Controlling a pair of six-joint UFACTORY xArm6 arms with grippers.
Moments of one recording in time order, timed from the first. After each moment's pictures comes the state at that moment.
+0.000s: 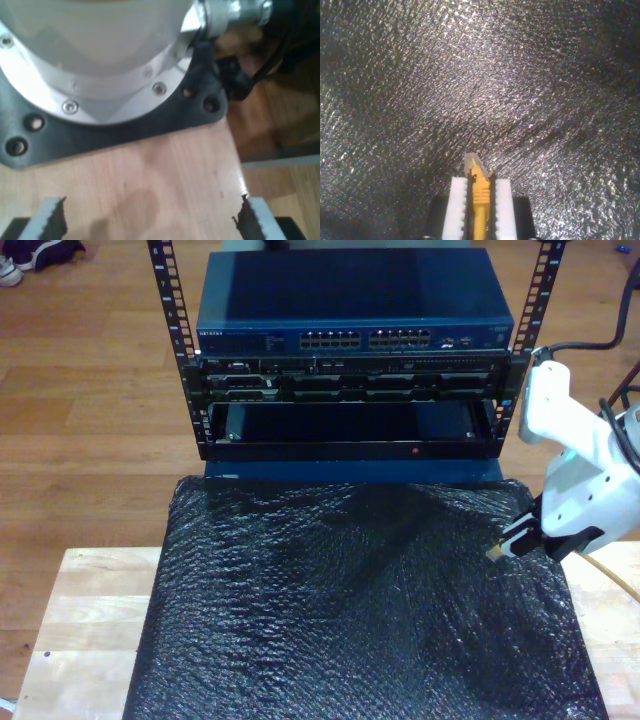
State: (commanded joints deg) left arm 74.7 -29.8 -6.8 7.6 64.7 -188.3; right arm -0.2 -32.0 -39.4 28.1 68.2 -82.0
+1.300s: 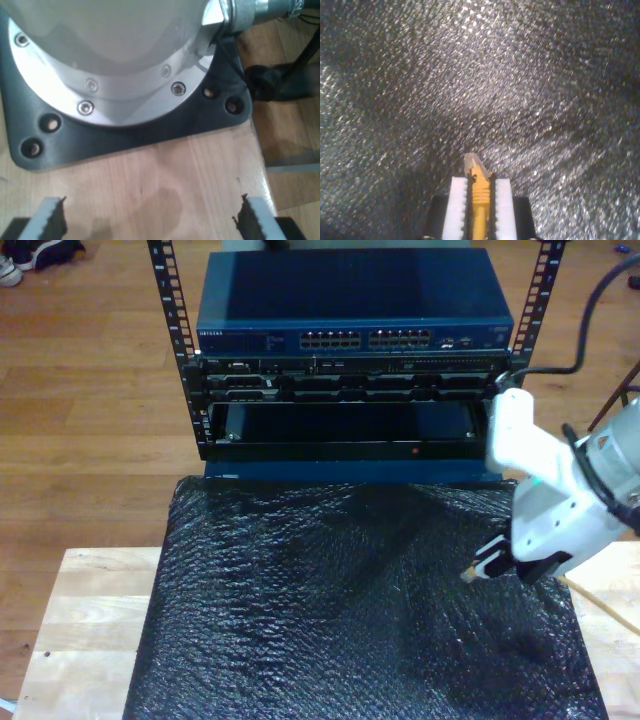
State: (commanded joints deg) left arm 78.0 -28.5 -7.0 4.7 64.6 -182.9; right arm 7.1 -32.0 -35.2 27.7 62.5 -82.4
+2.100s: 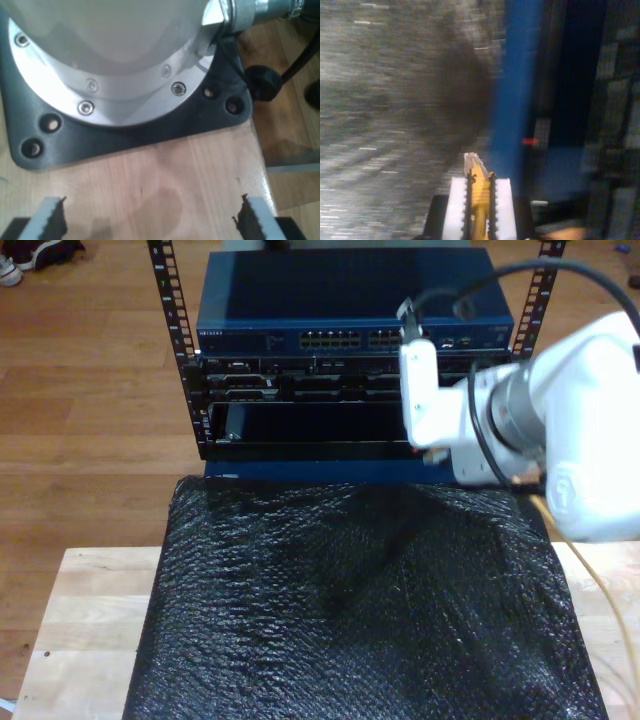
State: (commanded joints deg) left arm 78.0 -28.5 -7.0 4.7 64.5 -182.9; right arm 18.2 -19.3 -43.7 2.9 23.5 -81.9
